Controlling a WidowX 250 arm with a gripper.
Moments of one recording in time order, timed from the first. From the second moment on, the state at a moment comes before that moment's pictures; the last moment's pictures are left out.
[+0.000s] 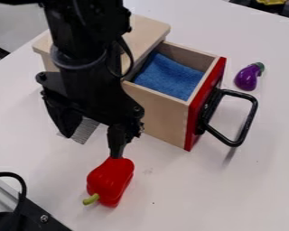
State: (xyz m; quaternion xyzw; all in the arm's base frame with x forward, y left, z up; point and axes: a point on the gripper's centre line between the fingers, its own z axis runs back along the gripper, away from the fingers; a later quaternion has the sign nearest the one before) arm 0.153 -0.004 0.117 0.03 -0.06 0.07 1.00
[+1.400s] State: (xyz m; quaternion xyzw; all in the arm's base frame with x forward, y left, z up) arm 0.301 -0.135 0.077 0.01 -0.10 -0.03 1.00
